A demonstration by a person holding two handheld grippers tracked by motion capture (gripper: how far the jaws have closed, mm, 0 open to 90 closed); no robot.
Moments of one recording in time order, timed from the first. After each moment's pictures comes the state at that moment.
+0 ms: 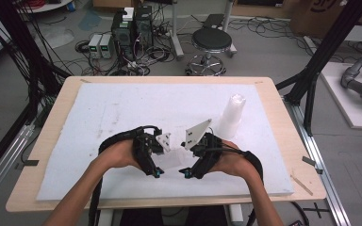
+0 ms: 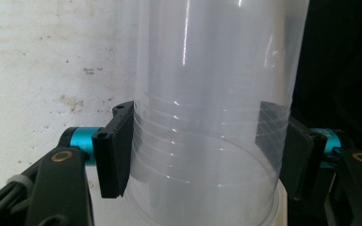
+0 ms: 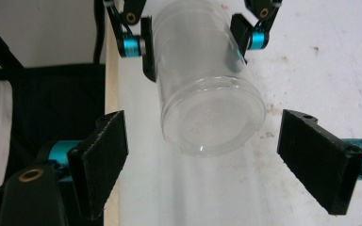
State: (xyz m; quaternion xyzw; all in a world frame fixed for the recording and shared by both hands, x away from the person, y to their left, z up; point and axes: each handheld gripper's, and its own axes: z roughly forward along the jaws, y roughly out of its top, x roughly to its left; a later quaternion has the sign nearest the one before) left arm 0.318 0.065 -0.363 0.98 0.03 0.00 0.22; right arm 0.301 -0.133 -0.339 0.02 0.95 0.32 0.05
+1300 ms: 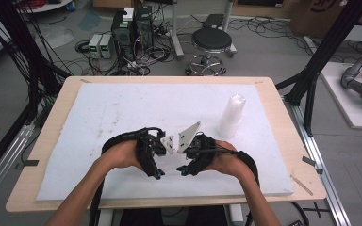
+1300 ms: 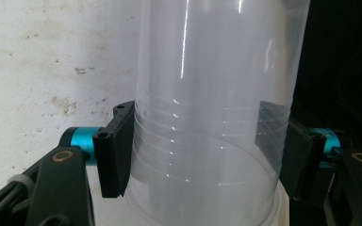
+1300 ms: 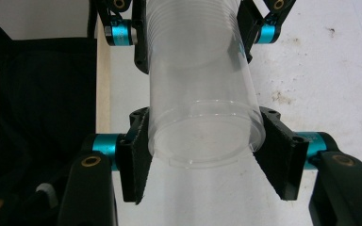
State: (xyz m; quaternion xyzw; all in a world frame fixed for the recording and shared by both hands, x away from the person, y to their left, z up) left arm 0.318 0.058 -0.368 0.98 0.02 -0.01 0.20; right arm 0.304 -0.119 -0.349 0.01 0.96 0.27 0.05
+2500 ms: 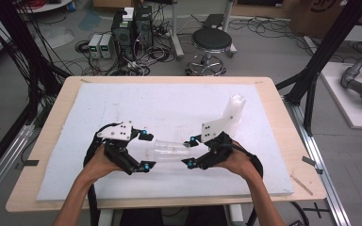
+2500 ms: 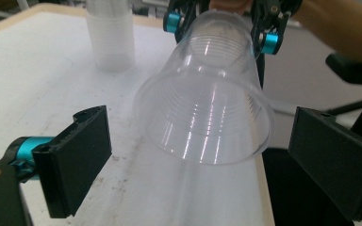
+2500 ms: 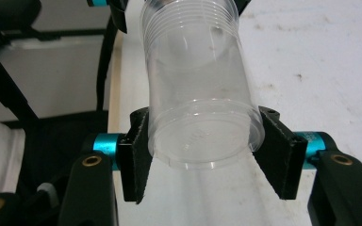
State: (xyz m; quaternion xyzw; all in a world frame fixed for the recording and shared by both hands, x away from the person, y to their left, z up) left arm 0.308 0.148 -0.383 0.80 0.10 0.01 0.59; right arm 0.313 -0.166 -0.350 0.05 0.89 0.45 0.02
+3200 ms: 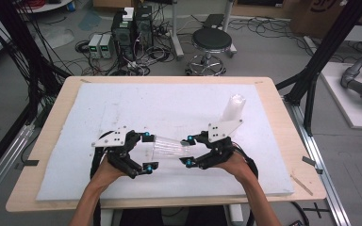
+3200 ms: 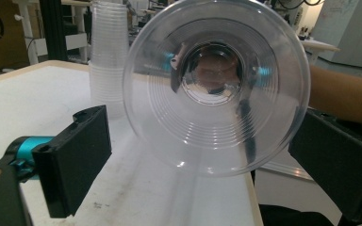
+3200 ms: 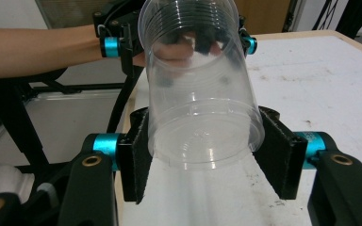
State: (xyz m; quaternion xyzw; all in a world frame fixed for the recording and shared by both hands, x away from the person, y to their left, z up) left arm 0.302 0.140 -0.410 0.72 0.11 0.01 0.68; right arm 0.316 -0.173 -0.367 0.04 0.83 0.55 0.00
